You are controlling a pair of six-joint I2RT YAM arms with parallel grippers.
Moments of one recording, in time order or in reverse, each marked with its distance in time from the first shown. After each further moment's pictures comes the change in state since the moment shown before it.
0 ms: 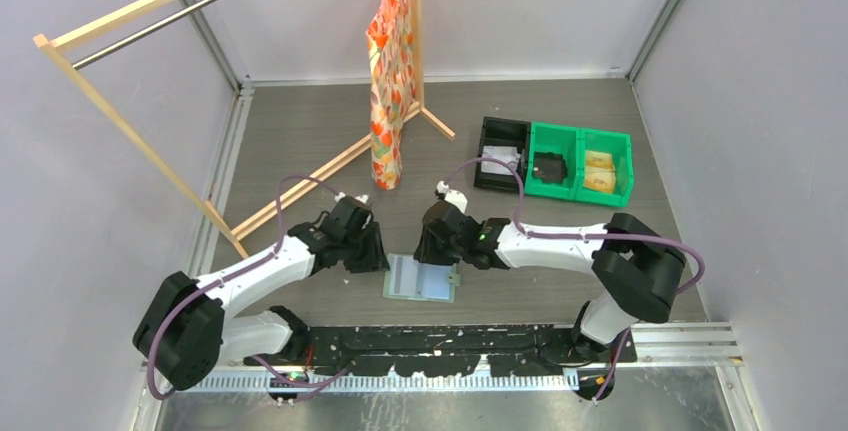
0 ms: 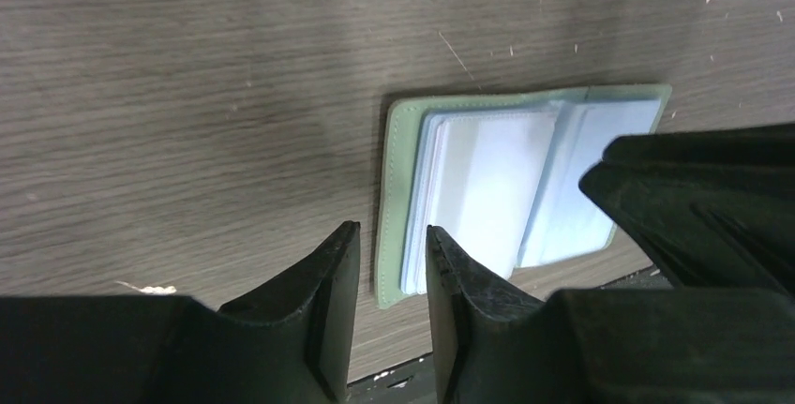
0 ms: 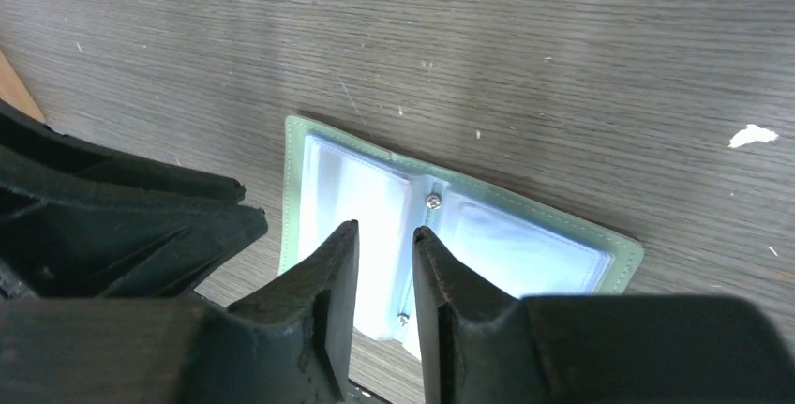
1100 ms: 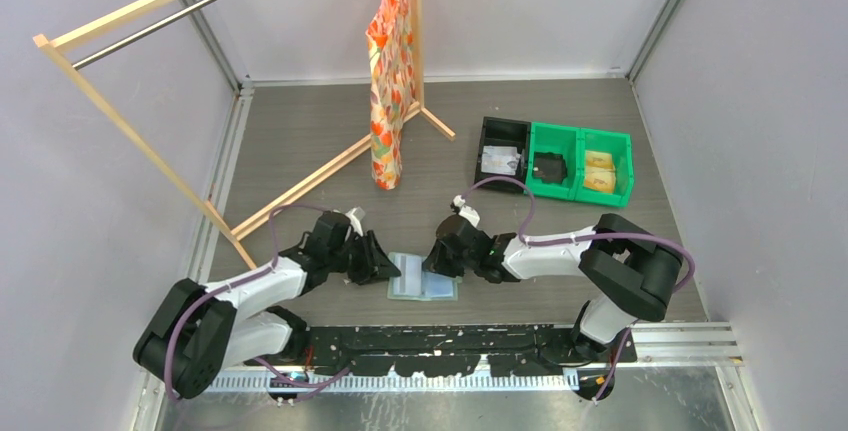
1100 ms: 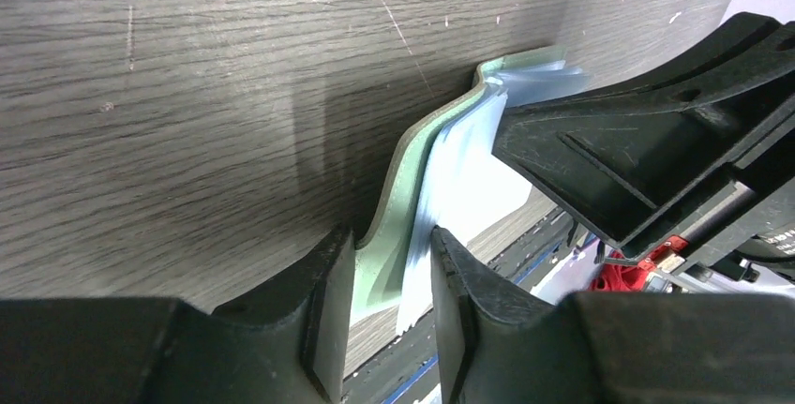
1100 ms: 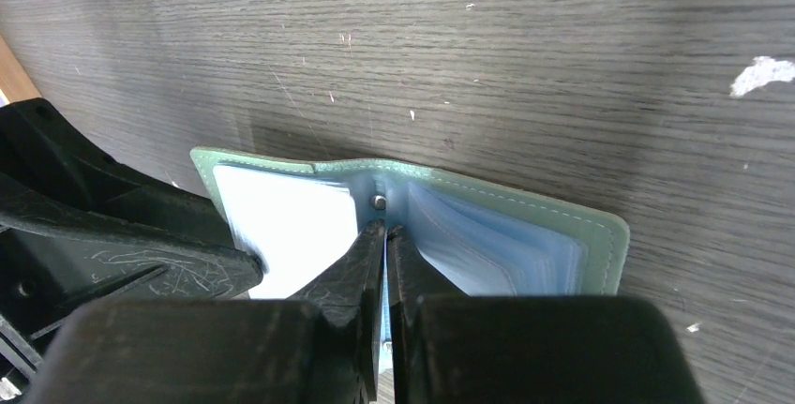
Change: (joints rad) left arm 0.124 -0.026 -0.282 0.446 0.357 -0.164; right arm -0.008 0.029 -0.213 0.278 -0.054 0.171
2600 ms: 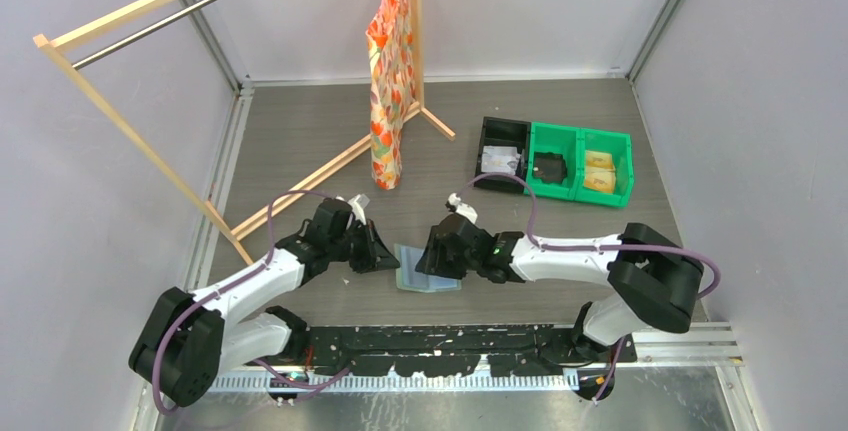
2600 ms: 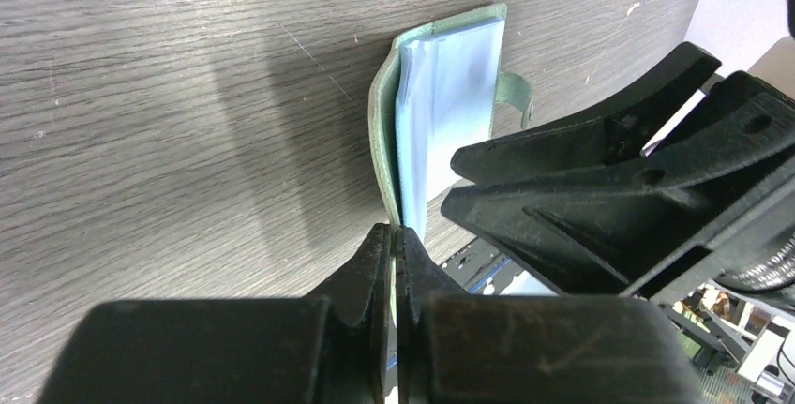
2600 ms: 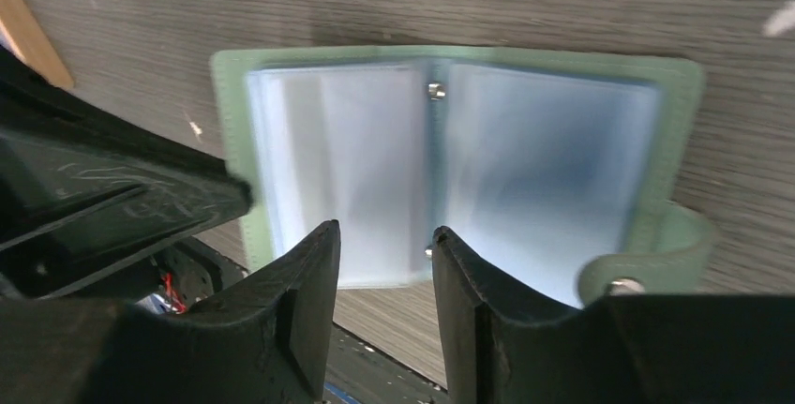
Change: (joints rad) left arm -0.004 -0.051 0.128 -0.154 0.001 0.050; right arm 0.031 -0.124 0.031 -0.162 -0.009 -0.059
